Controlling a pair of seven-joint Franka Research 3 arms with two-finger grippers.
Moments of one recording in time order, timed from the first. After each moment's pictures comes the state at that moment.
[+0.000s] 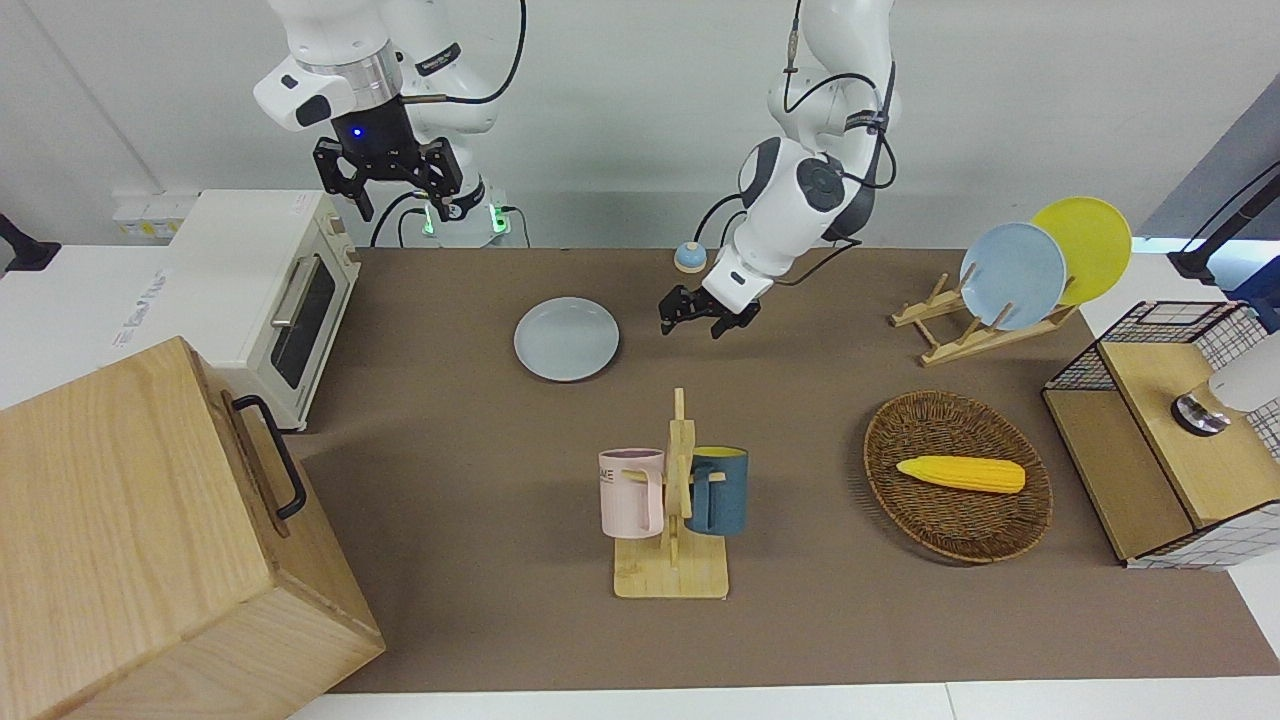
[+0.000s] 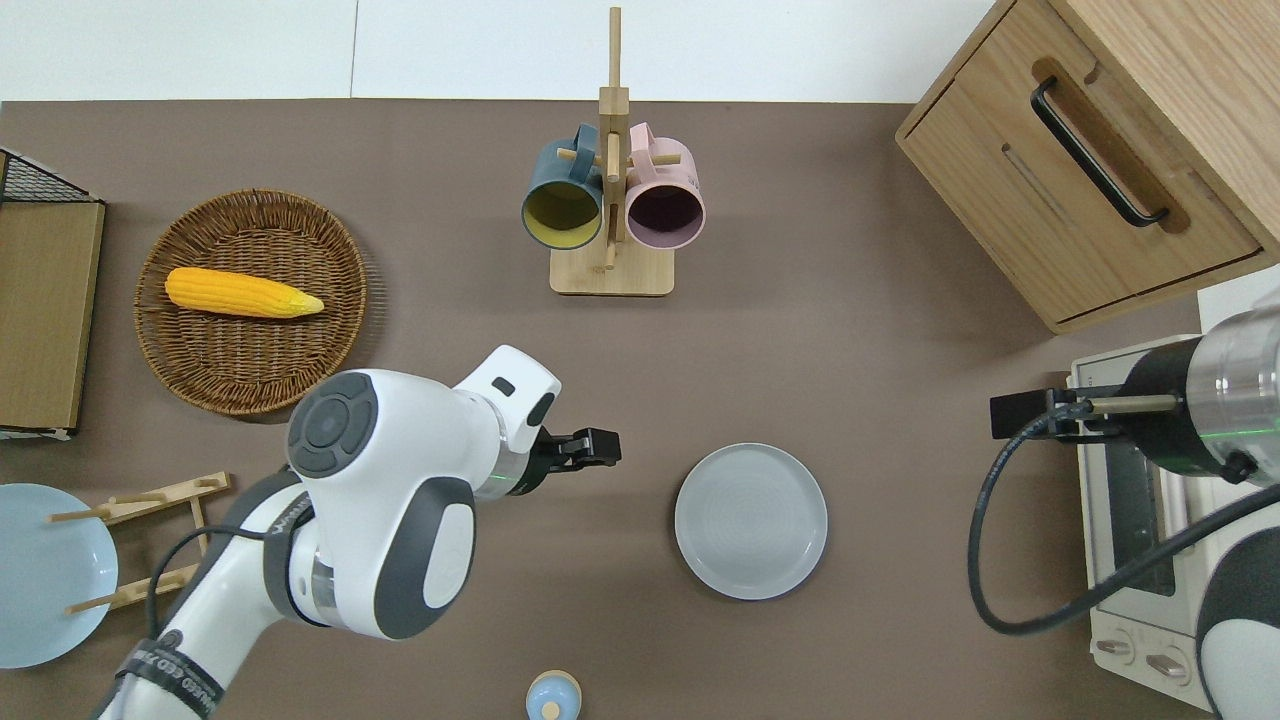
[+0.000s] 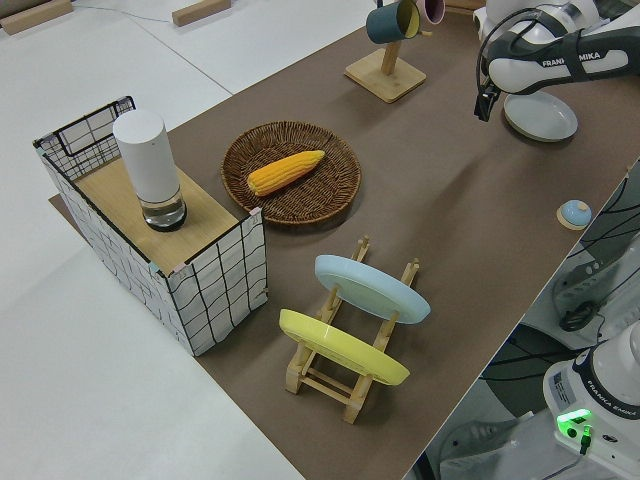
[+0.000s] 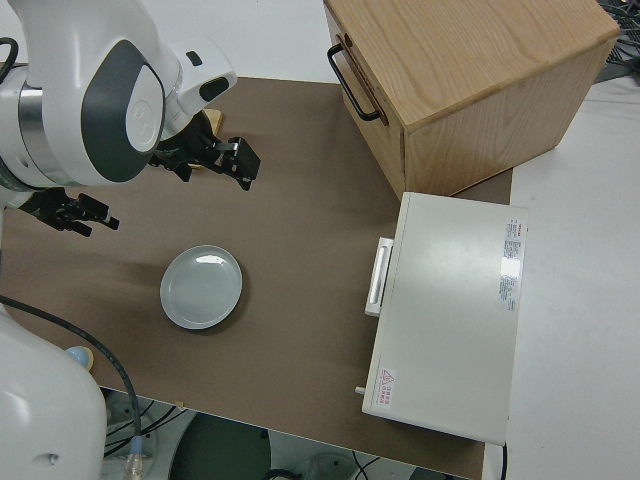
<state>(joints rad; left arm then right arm) -0.41 0.05 -0.07 -2.13 -0.48 2.23 -0.30 -0.25 -0.12 0.37 -1.63 0.05 1.51 0.17</state>
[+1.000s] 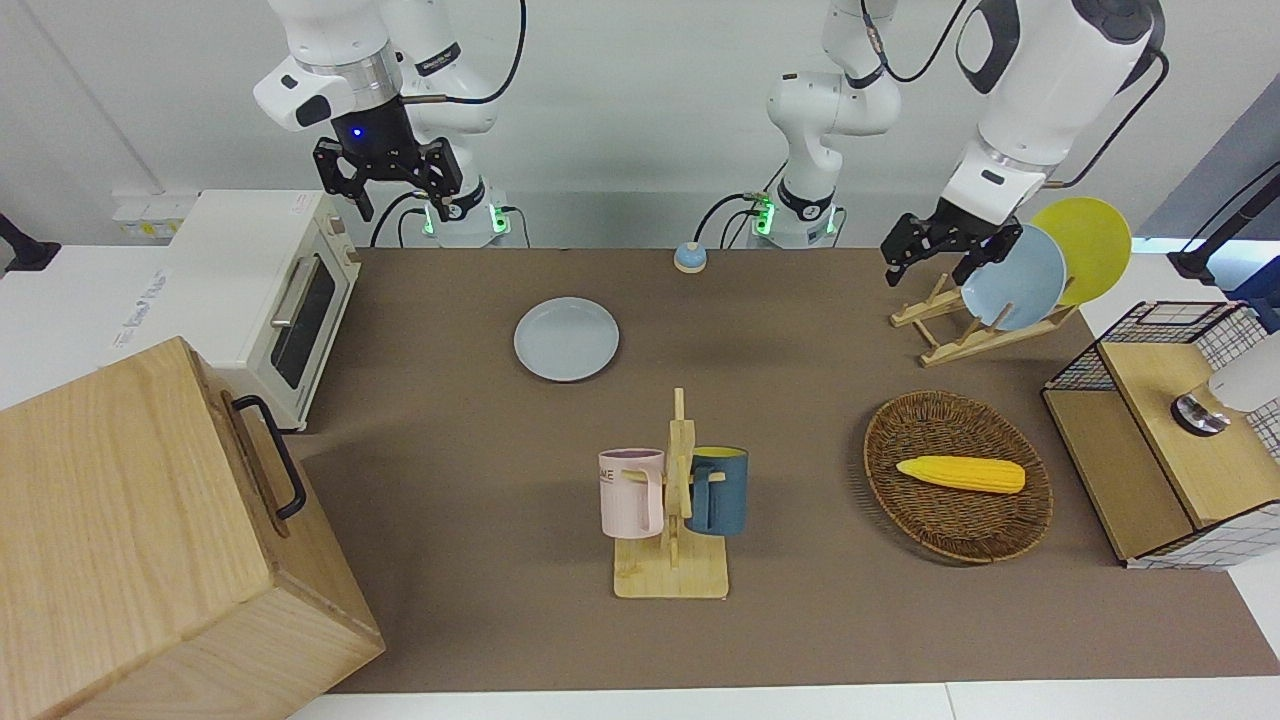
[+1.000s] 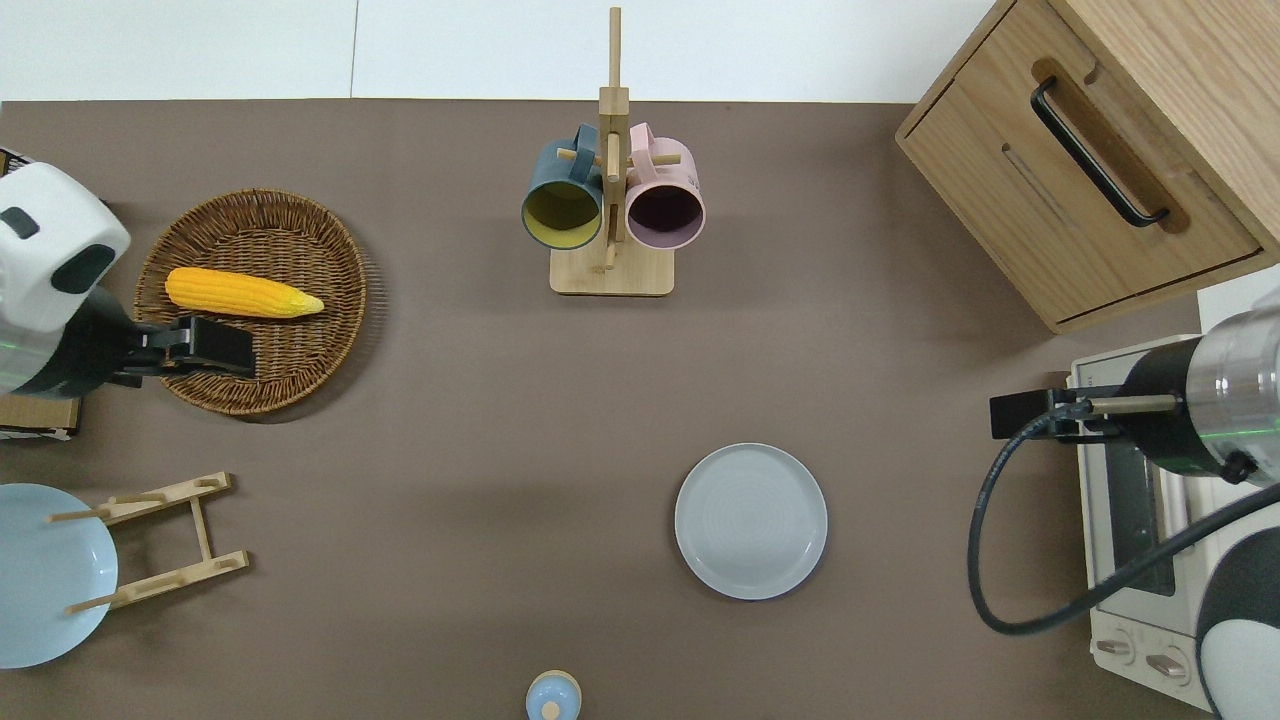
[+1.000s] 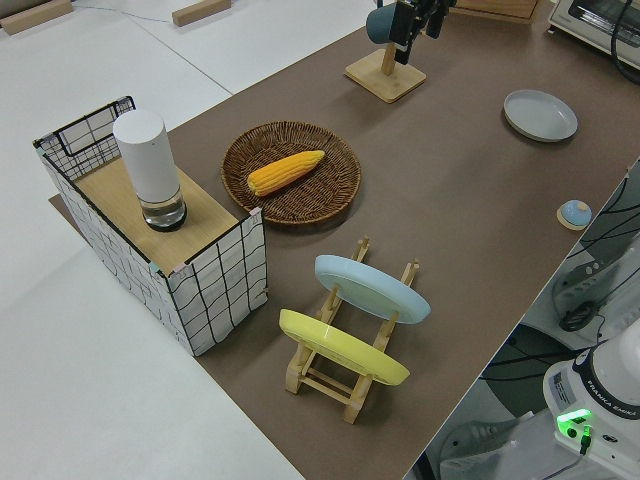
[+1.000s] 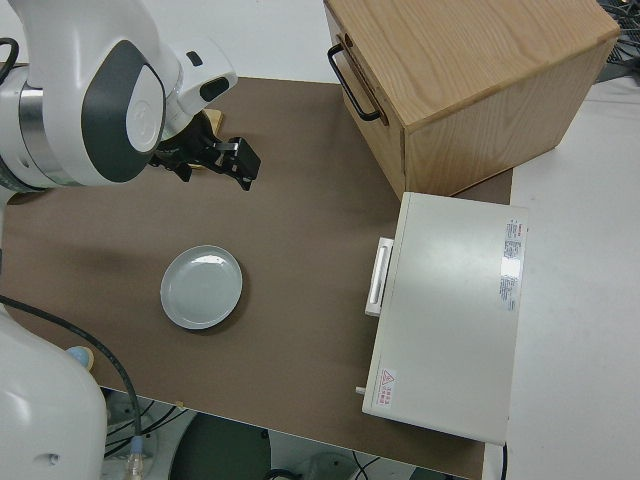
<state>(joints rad) -0.16 0.01 0.10 -1.59 -0.06 1.59 -0.09 -0.25 -0.12 0.37 -1.63 0.05 1.51 0.17</state>
